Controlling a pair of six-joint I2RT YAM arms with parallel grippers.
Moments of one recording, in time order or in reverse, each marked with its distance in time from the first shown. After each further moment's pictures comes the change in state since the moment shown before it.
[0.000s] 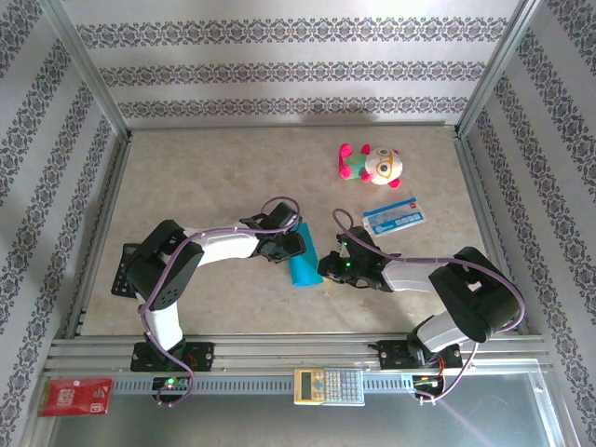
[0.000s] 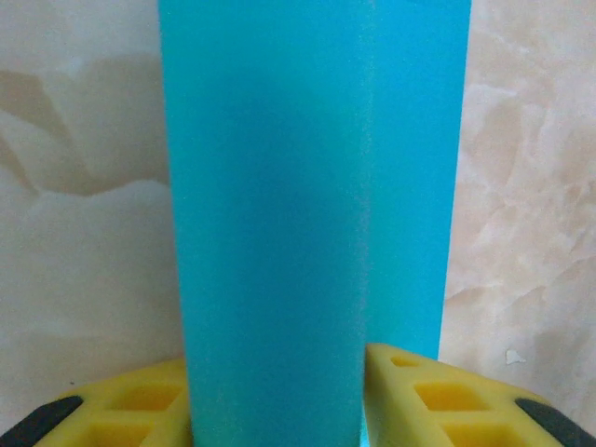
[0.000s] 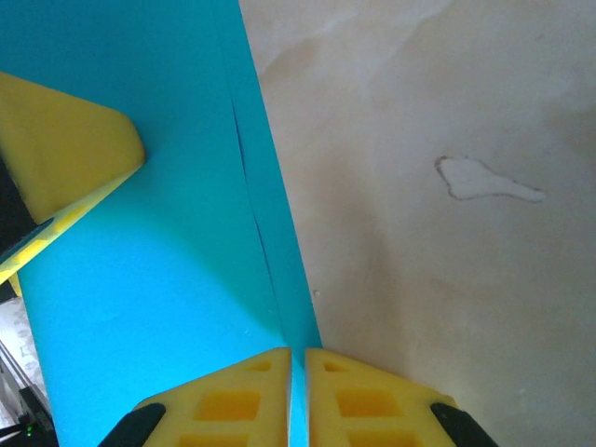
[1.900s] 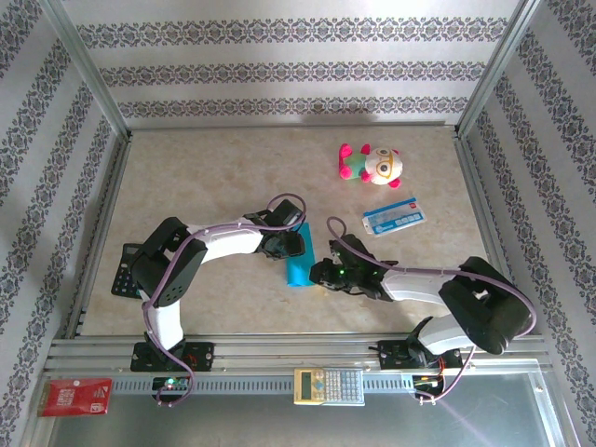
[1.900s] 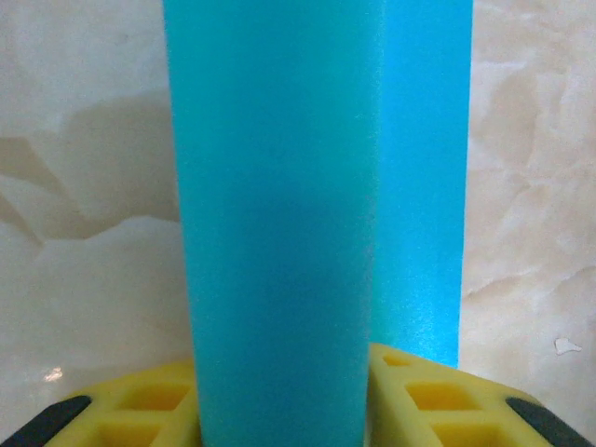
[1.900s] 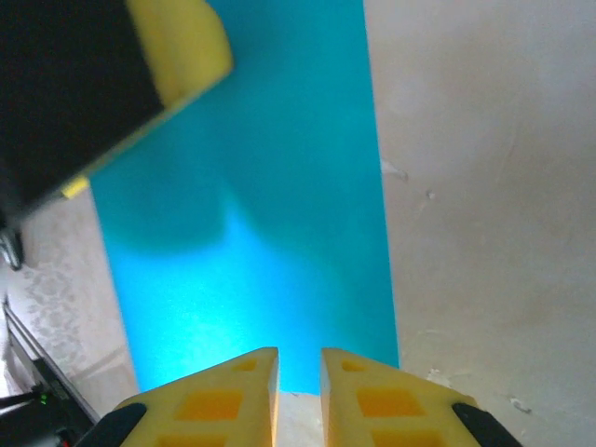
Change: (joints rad) left arm 0.002 0.036 0.075 -0.102 -0.025 0.172; right arm 0.100 -0.096 -0.013 -0.028 0.065 0.057
